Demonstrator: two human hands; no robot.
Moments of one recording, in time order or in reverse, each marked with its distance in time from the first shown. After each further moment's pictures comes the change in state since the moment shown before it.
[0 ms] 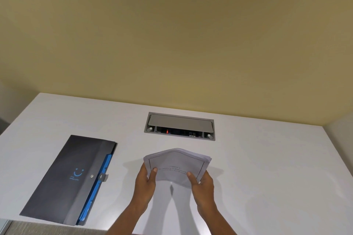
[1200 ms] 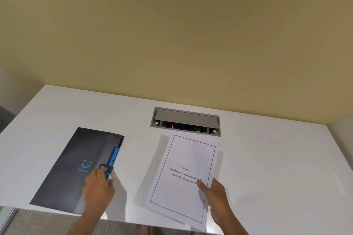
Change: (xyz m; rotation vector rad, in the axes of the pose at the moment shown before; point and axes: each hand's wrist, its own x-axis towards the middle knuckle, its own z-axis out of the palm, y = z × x) left_hand 0.043 -0.104 -0.171 0.987 0.312 -0.009; right_hand -0.021 0.023 -0.025 0.027 -0.099 0.215
